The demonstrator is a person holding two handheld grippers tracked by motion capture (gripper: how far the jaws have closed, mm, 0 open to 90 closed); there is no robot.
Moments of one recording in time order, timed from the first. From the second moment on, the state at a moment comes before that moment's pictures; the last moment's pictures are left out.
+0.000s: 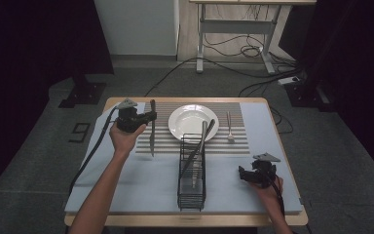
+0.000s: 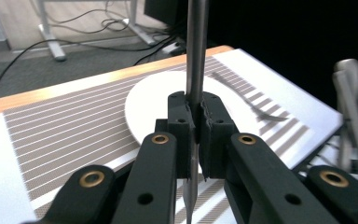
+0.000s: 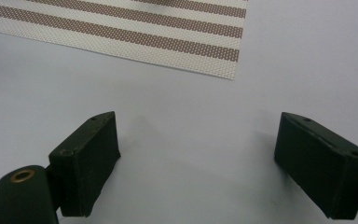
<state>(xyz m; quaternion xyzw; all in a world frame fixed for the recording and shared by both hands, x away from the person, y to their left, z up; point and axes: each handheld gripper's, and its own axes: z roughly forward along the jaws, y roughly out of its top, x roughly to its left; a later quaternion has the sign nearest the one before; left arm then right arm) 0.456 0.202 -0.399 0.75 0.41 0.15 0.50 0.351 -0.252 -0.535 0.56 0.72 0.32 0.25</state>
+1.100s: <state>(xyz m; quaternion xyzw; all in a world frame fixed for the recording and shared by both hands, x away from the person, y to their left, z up) 0.551 0.207 -0.444 0.73 0.50 0.10 0.45 0.351 -0.252 -0.535 0.56 0.72 0.32 0.25</state>
